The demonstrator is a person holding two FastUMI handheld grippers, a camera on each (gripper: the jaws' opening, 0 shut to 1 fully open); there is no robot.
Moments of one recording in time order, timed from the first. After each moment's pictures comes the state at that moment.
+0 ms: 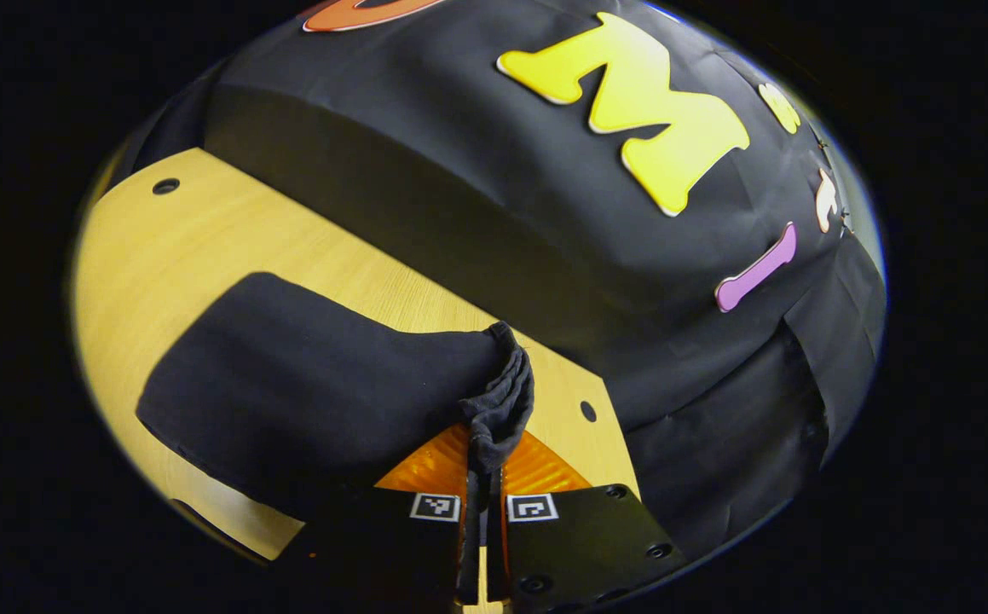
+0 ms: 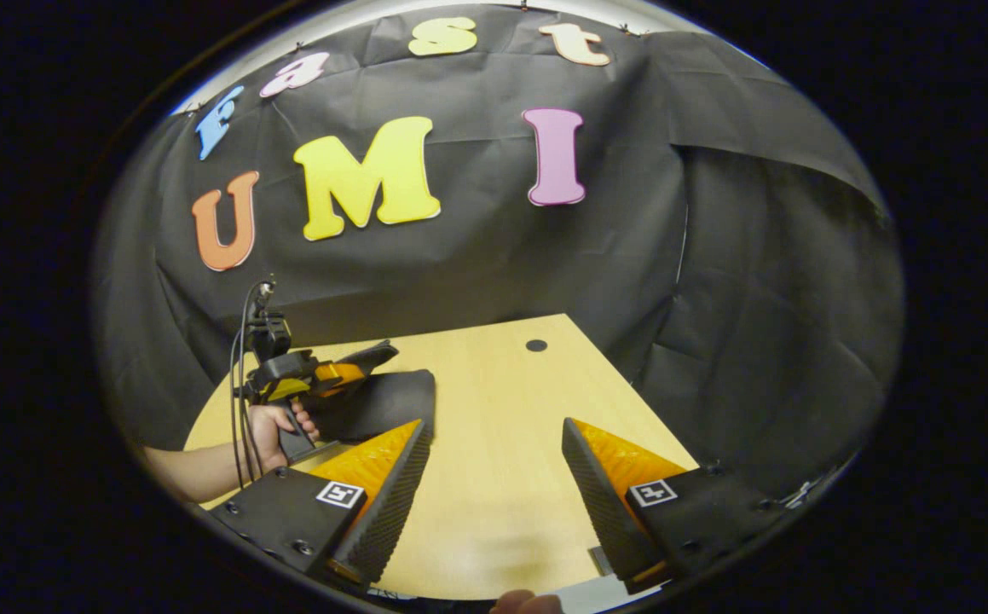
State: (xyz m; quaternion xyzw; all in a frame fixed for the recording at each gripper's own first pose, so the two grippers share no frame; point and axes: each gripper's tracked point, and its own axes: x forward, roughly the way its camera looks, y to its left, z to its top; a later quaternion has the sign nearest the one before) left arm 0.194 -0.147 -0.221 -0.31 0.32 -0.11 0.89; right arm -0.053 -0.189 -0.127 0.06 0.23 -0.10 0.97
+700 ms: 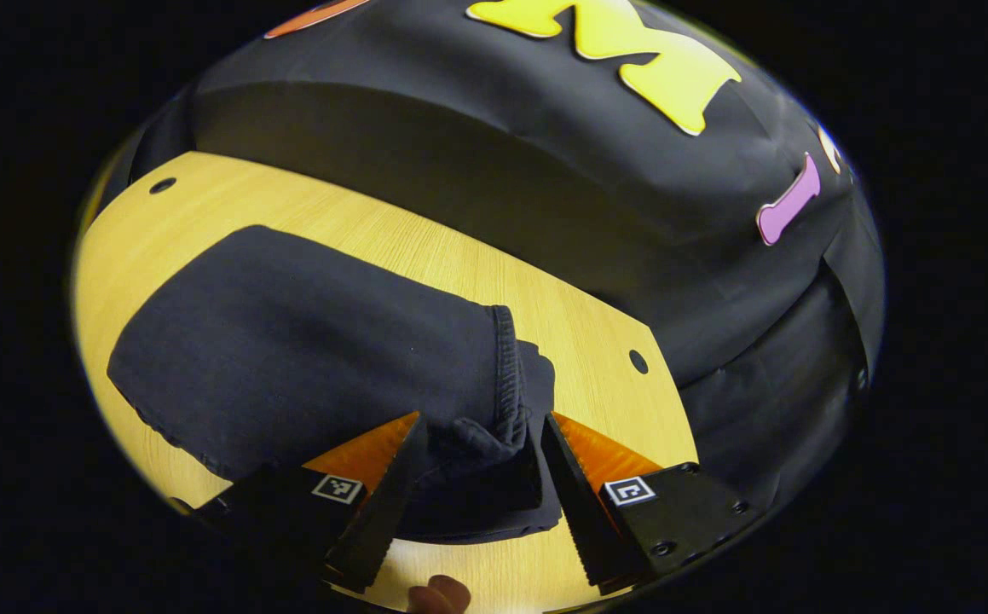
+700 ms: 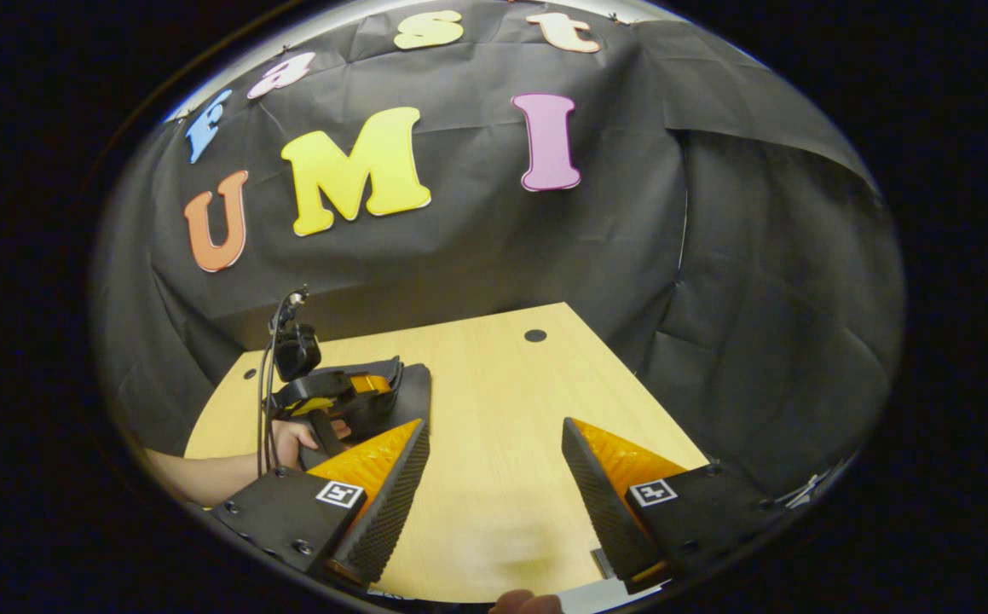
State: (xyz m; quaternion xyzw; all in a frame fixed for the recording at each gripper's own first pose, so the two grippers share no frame) left arm 0.180 -0.181 -0.253 -0.22 0.36 -0.09 0.90; right arm -0.041 -0.193 -0.136 0.07 0.24 -0.09 0.96
